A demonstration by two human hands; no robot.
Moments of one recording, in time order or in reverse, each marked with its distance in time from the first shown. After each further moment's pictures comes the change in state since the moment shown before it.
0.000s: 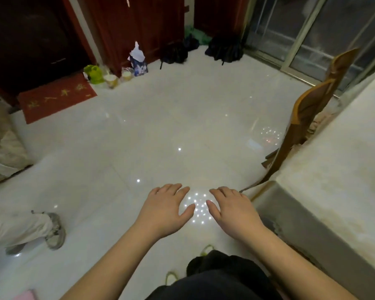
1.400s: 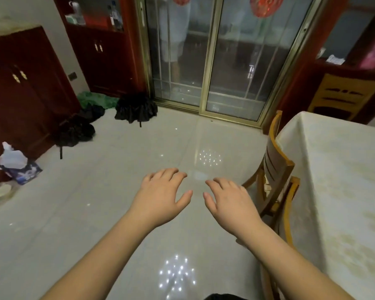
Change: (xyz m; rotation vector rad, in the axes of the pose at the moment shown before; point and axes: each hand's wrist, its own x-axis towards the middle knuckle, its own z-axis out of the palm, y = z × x) left_hand 0.745 0.022 -0.254 0.090 0.202 0.539; right_hand 0.534 0.281 -0.307 0.005 0.319 0.492
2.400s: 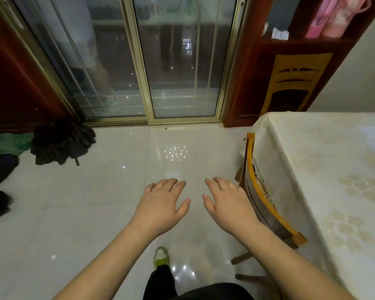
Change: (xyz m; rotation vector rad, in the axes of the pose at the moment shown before) left_hand 0.473 0.003 0.092 0.021 -0.219 0.334; right_hand 0.357 0.224 0.001 0.101 -0.017 0.390
